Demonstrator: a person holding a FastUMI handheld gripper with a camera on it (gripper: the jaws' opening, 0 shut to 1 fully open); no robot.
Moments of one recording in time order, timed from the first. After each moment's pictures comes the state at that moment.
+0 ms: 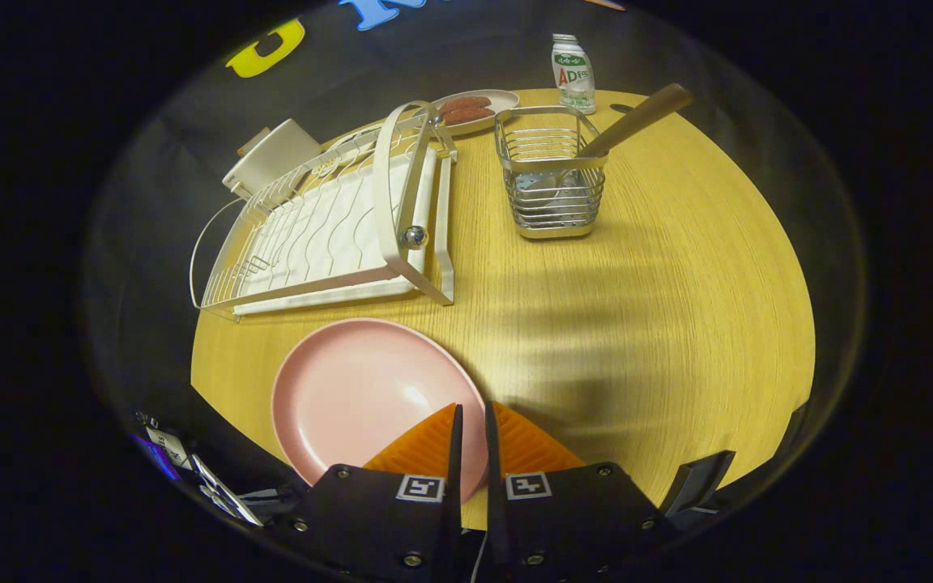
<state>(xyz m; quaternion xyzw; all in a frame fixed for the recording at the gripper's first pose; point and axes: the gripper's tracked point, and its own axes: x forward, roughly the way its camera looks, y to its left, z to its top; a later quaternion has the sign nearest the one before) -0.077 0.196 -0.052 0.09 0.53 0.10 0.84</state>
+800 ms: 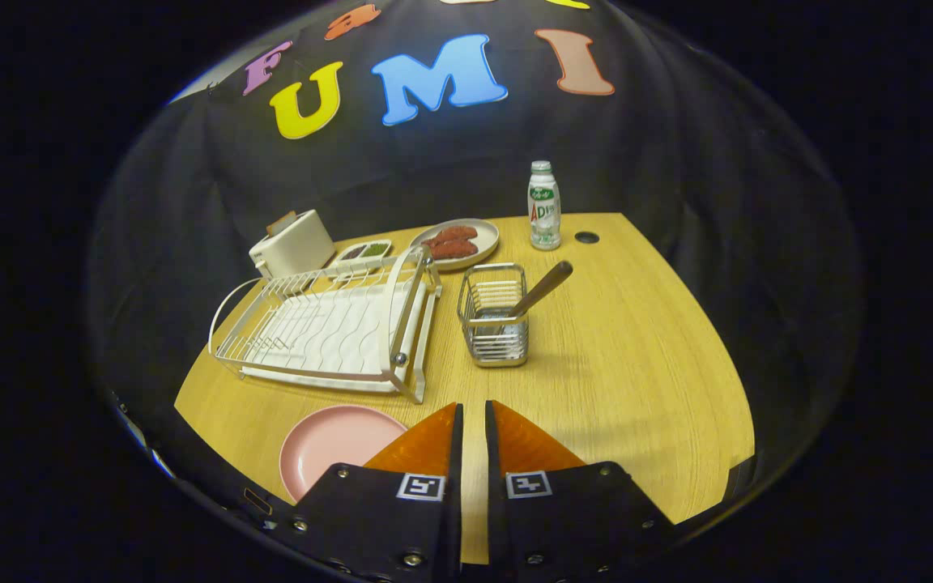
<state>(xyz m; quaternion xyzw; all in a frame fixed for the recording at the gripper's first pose) -0.044 0.127 0.047 0.05 0.28 0.07 0.95</state>
